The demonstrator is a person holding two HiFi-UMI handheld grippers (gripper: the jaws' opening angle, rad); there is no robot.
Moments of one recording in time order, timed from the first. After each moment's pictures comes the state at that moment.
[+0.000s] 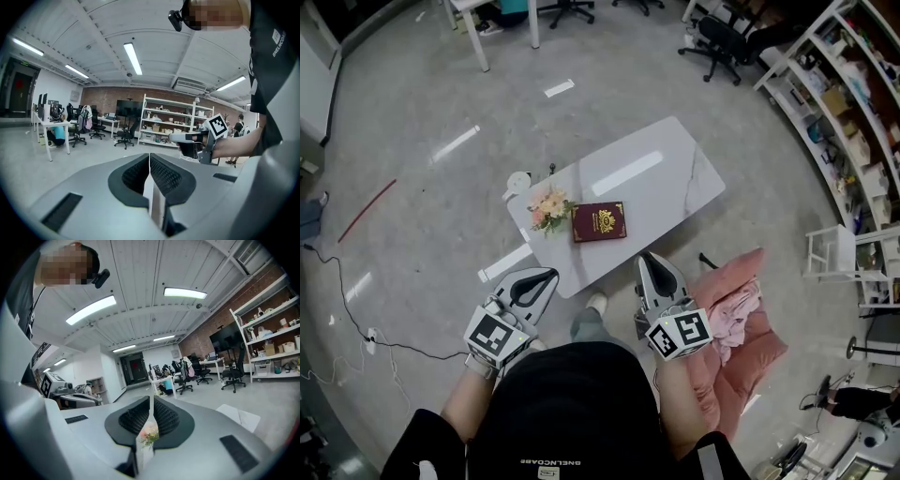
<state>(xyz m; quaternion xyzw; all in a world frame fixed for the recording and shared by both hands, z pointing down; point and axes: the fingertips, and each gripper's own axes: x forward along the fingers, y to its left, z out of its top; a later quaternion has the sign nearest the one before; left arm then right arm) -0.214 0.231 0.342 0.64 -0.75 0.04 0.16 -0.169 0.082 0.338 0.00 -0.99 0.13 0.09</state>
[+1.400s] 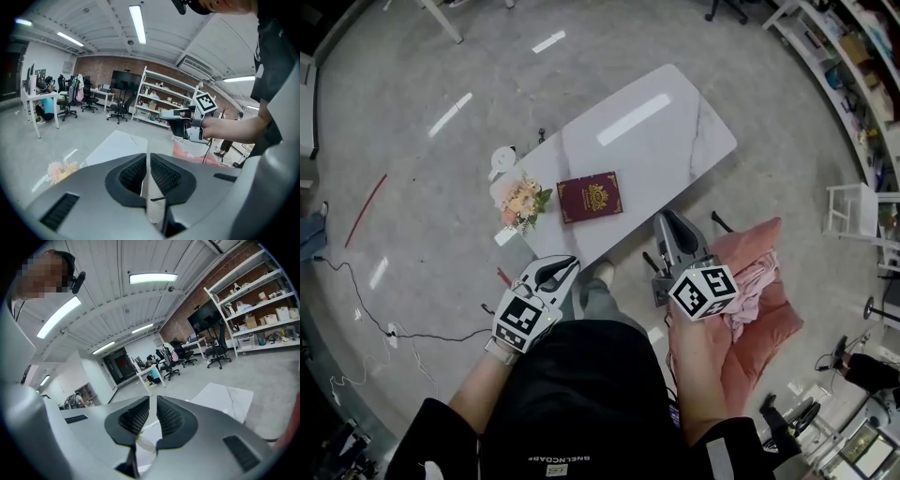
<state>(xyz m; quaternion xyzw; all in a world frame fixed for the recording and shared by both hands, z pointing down) -0.226 0.097 0.471 0.66 -0.69 0.08 0.30 -0.219 -0.082 0.440 0.06 -0.95 0.26 0.15</state>
